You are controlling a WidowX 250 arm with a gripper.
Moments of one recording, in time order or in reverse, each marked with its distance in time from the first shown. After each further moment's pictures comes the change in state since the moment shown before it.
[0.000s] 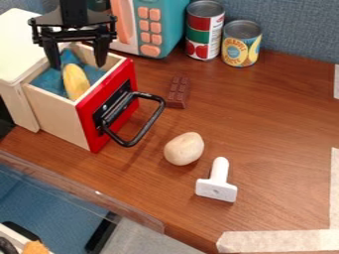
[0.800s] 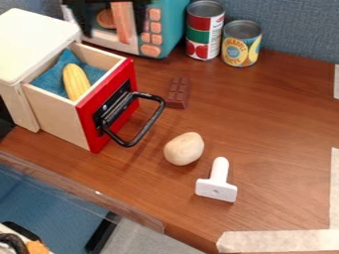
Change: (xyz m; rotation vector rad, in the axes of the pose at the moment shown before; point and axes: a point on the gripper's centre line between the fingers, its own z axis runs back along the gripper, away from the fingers) arm -0.035 -0.048 0.075 -0.166 -0.022 -0.204
